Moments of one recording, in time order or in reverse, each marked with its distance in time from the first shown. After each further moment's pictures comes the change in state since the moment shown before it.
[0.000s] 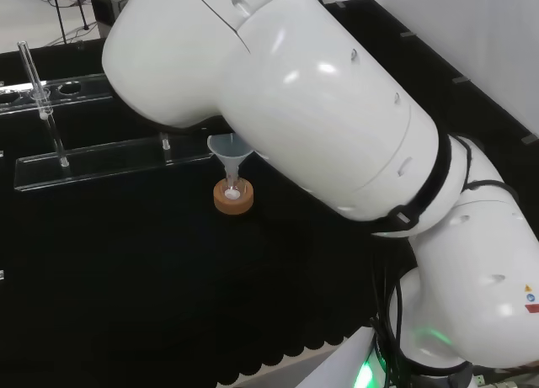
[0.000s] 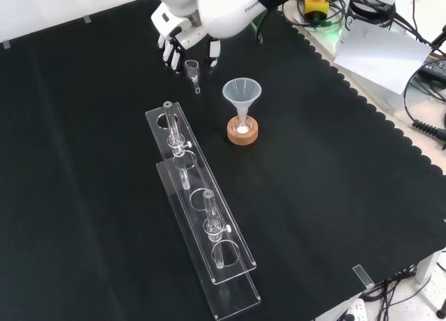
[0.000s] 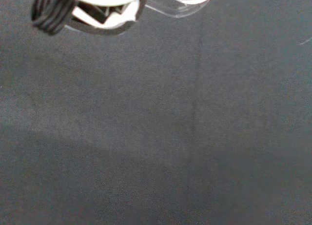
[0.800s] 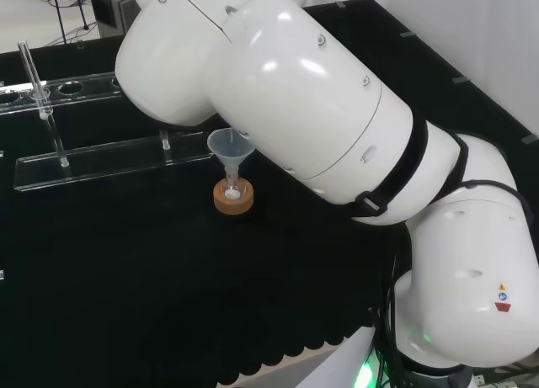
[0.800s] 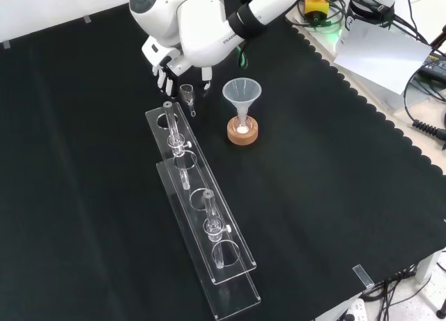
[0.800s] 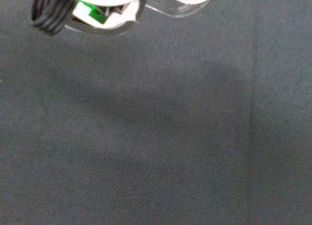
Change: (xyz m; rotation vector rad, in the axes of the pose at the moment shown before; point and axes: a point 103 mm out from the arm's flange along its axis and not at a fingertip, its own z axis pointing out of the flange) arm 0.021 0.050 0.035 0.054 0.038 -0.055
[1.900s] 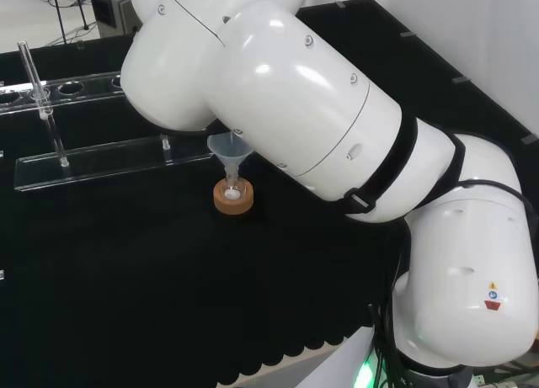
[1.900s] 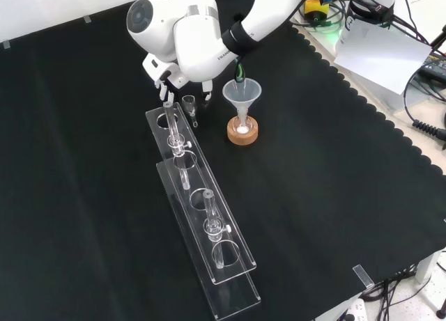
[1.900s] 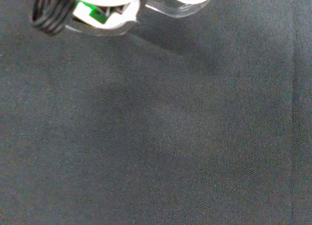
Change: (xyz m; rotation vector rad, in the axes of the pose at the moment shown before) arm 0.011 0.017 0.022 0.039 0.015 -0.012
